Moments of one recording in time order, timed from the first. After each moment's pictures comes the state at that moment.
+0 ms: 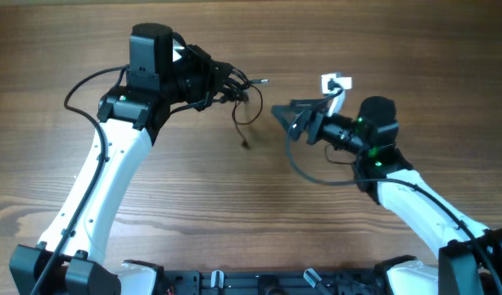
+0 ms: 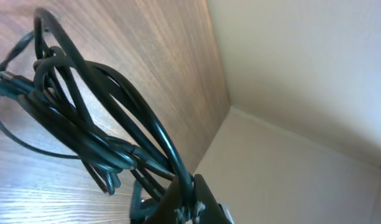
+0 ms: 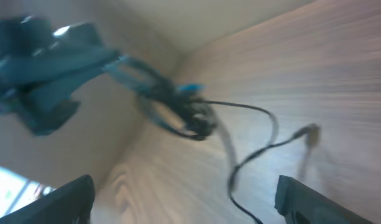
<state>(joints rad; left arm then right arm) -0.23 1.49 1.30 -0.46 0.50 -1.38 0.28 1.41 0.60 0.58 -0.73 0.68</state>
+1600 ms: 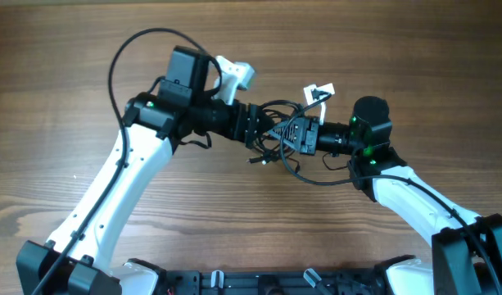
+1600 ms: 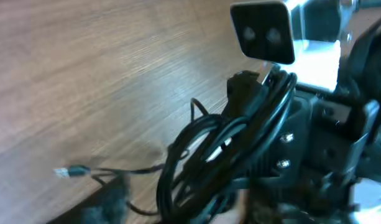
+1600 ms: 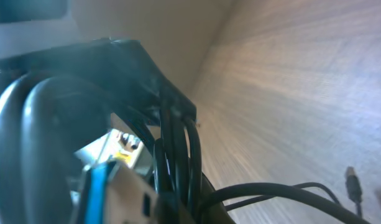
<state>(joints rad) -0.38 1.49 1.30 -0.77 0.65 -0.09 0.29 1.47 0.60 0.62 -1.06 0.84</state>
